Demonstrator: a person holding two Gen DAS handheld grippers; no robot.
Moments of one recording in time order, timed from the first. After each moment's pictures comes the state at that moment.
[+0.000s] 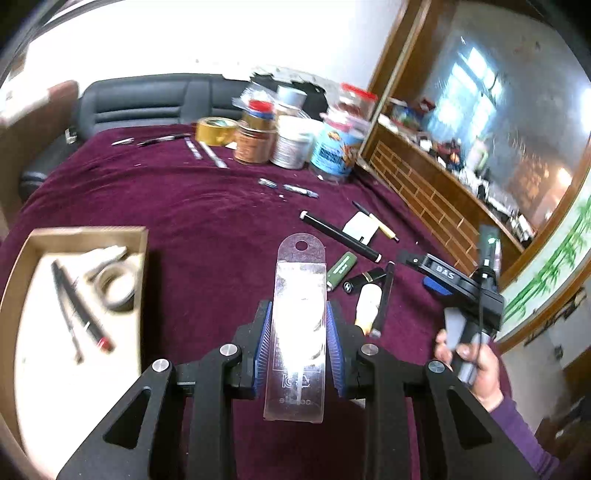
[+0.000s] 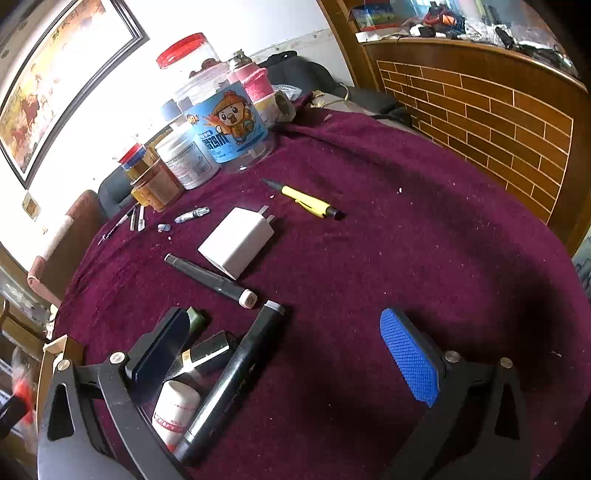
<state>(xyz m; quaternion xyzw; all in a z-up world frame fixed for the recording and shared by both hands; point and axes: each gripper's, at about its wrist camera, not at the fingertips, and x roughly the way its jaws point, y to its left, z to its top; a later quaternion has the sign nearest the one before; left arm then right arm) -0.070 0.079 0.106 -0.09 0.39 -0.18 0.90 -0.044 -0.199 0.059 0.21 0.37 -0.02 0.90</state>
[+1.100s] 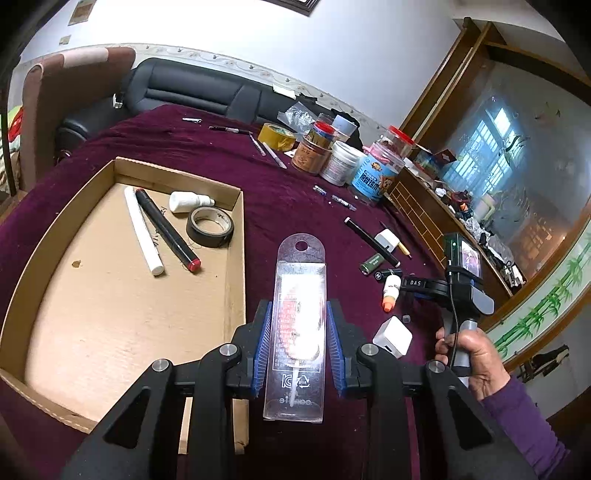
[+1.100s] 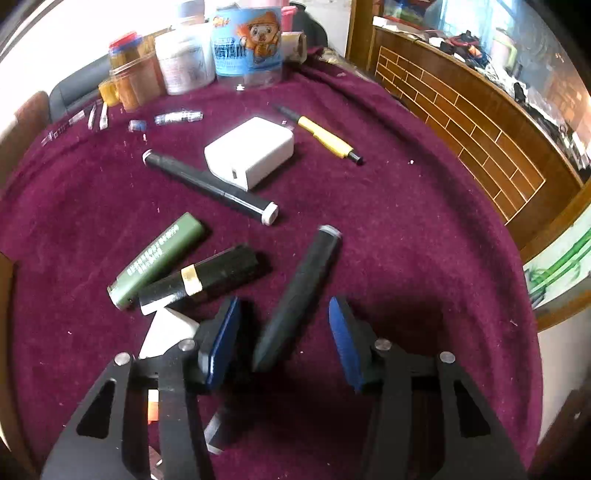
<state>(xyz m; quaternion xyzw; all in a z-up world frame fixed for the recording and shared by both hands) -0.135 0.174 0.081 -0.18 0.37 -0.14 0.90 -0.035 -0.116 0.052 0.03 0.49 -0.12 0.86</state>
